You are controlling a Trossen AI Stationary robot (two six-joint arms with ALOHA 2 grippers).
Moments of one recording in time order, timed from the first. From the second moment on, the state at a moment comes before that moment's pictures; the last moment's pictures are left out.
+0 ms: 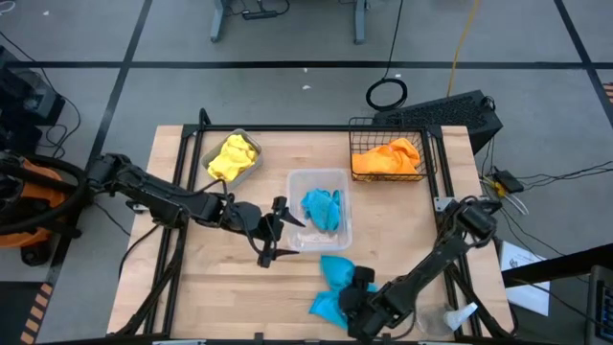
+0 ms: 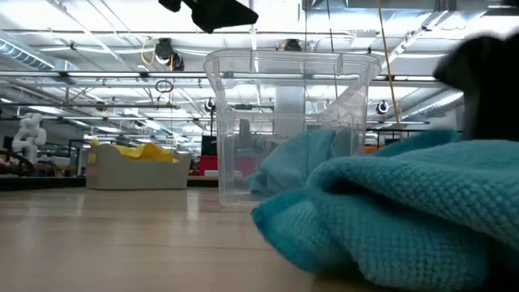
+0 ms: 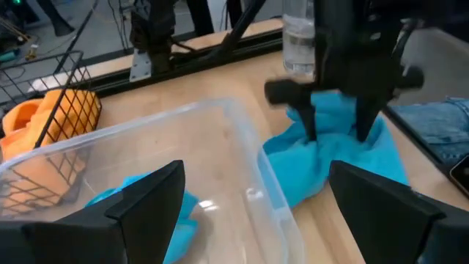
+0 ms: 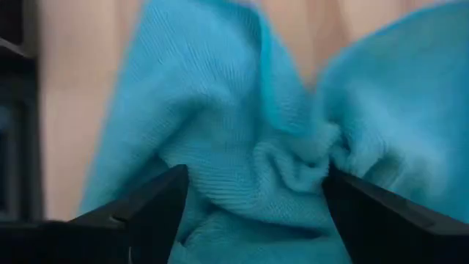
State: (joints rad) left arm -0.28 1.39 0.92 0.04 -0.08 0.12; right arm 0.77 2.00 1.35 -0.59 0.38 0.88
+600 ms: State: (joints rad) left arm -0.30 1.39 0.92 0.05 -0.08 0.12; right arm 0.74 2.03 1.34 -0.63 0.23 0.79
